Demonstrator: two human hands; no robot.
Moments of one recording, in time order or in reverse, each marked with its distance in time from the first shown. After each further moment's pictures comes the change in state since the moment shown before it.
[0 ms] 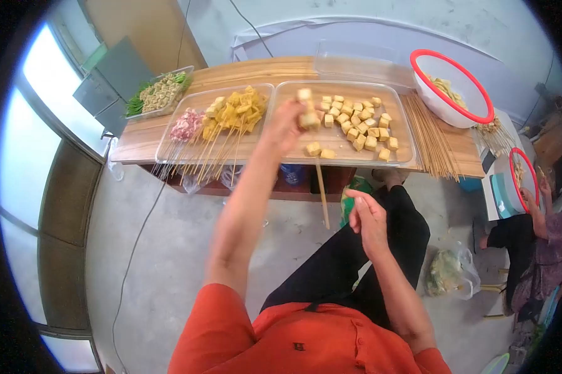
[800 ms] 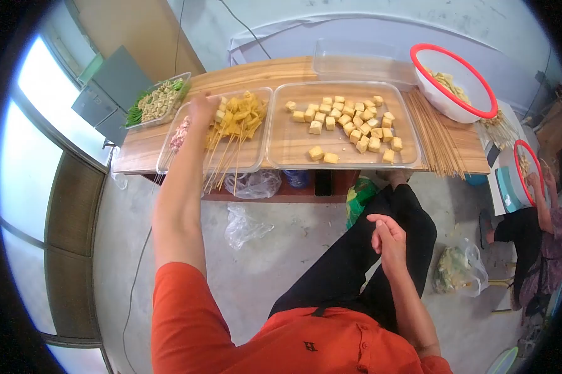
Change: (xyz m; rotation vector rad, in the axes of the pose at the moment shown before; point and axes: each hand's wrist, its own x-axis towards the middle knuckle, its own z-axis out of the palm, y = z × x) left_hand 0.047 0.113 -0.212 1.621 0.834 0.097; right_hand -0.029 0.017 -0.037 -0.014 0.127 0.101
